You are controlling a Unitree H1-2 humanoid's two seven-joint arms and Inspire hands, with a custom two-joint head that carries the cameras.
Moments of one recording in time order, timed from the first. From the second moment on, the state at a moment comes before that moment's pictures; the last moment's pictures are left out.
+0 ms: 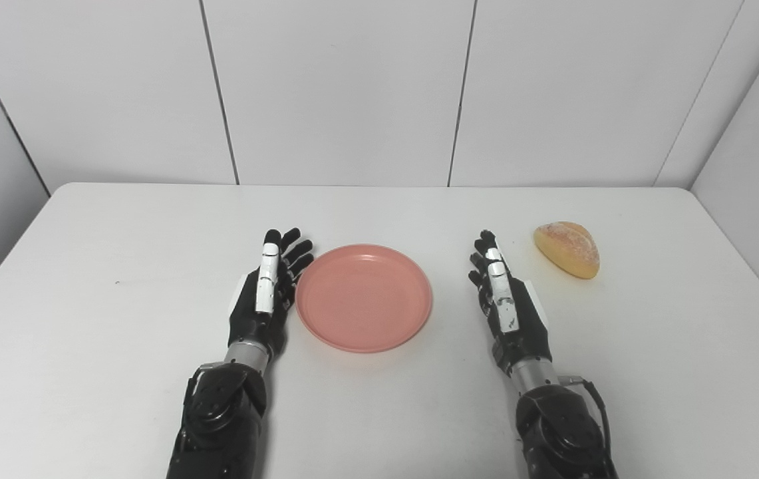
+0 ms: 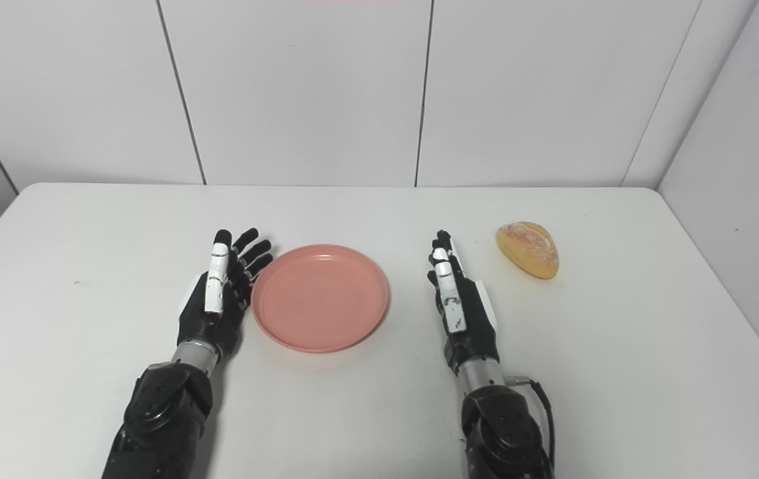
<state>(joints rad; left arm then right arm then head) -0.30 -0.04 0.03 0.15 -0.20 0.22 -0.02 -0.25 0.05 0.01 0.13 0.08 0.04 0.03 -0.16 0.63</state>
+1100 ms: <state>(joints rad) -0.33 -0.03 0.03 0.29 -0.10 0.02 -0.01 -0.34 -0.13 0.02 0.13 -0.29 -0.03 -0.11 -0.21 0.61</state>
